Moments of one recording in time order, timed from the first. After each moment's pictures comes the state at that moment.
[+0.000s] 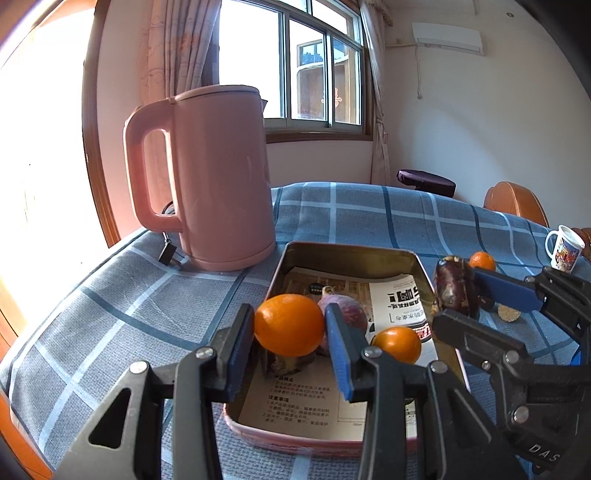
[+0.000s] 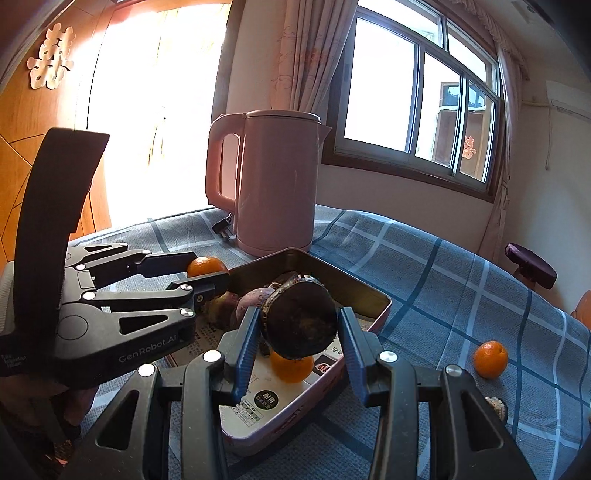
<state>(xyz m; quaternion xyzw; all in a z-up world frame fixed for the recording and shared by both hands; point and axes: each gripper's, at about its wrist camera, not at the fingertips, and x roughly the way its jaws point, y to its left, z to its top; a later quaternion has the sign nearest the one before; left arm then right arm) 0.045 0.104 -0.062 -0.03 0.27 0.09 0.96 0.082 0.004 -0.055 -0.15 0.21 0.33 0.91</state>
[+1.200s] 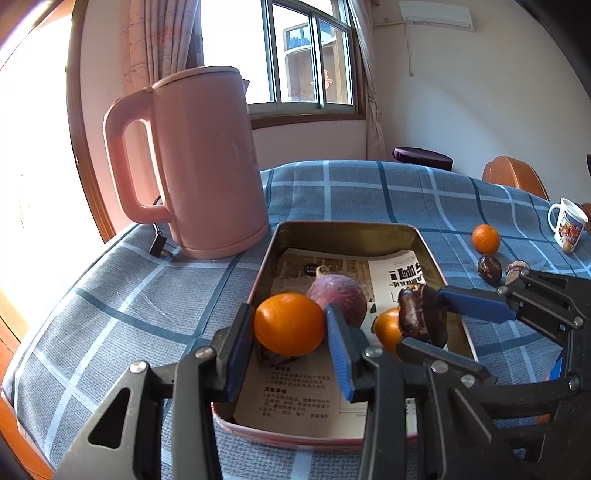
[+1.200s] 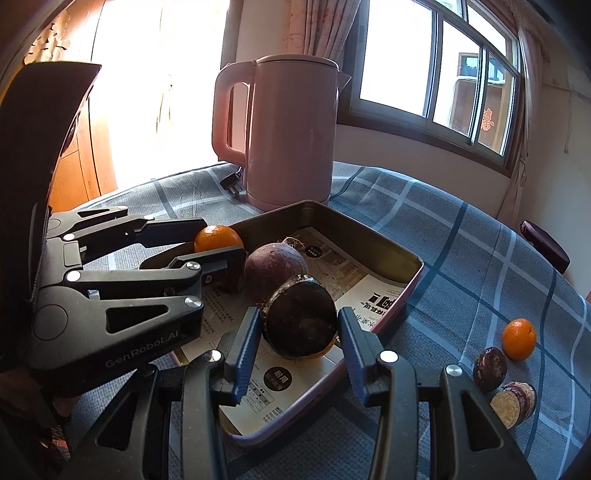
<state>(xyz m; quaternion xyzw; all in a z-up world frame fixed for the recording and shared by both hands) 0.056 0.098 -0.072 0.00 0.30 0.09 0.95 0.096 0.021 -0.080 -0.17 0.28 0.34 0.88</state>
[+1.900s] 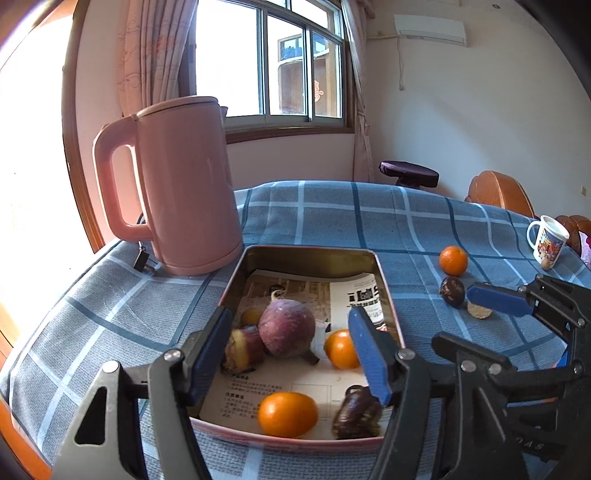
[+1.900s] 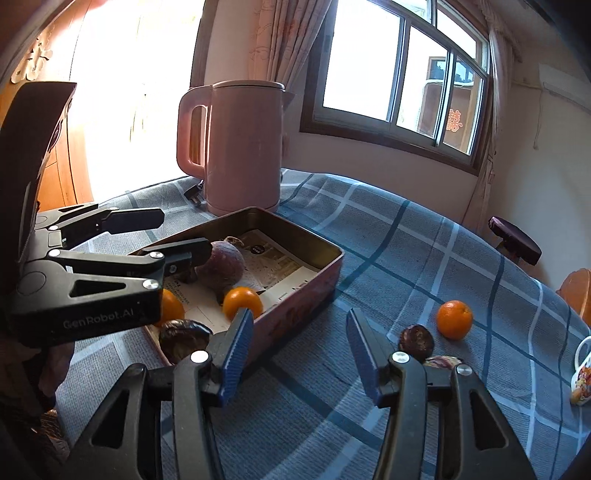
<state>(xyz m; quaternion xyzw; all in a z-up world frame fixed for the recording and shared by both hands) 0.048 0.068 -0.044 -0.02 0.28 0.06 0.96 0.087 -0.059 -0.048 -0.17 0.27 0.26 0.91</state>
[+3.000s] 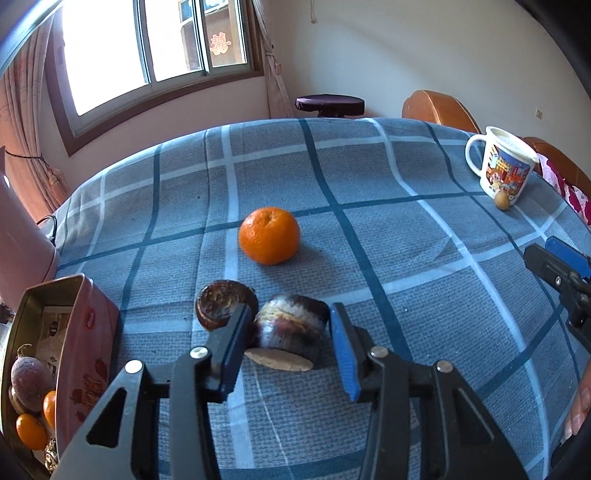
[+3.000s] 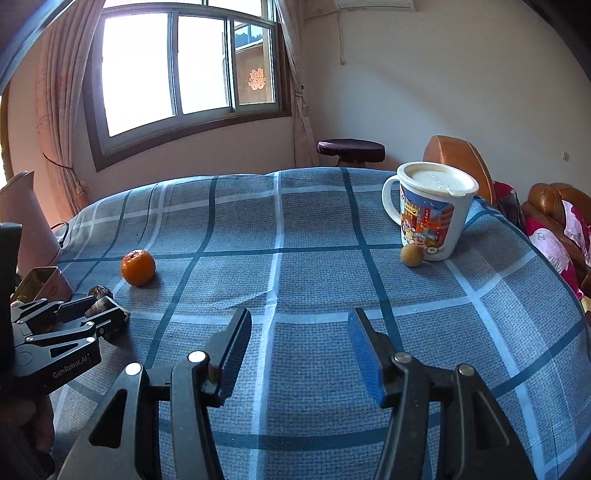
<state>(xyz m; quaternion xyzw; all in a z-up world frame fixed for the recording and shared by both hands) 0.164 -0.144 -0.088 0.06 0.39 -0.06 0.92 0.128 -0.310 -0.060 0.01 0.31 -0.02 0.95</state>
